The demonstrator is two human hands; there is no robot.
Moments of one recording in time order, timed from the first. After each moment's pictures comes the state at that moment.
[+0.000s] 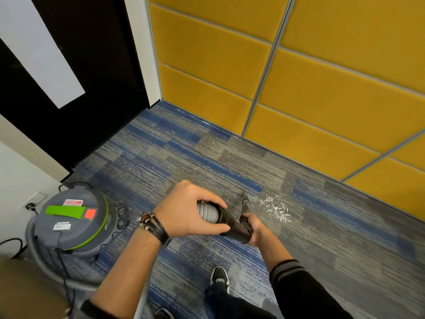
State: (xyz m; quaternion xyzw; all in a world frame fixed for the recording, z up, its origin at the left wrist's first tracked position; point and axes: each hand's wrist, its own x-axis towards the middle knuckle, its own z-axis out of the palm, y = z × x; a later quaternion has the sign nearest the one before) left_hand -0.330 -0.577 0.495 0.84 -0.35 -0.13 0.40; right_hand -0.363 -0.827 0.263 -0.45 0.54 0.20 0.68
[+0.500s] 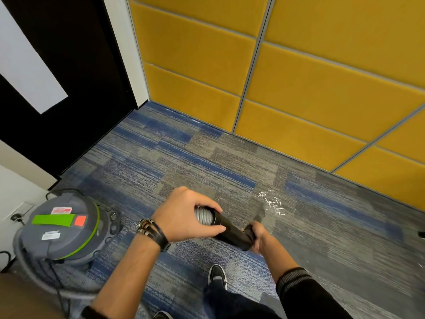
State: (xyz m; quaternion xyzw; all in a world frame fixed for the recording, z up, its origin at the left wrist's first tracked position) left_hand -0.334 -0.598 0.475 0.85 -0.36 -0.14 0.36; right_hand -0.403 -0.854 0.259 -0.40 0.59 0.18 0.68
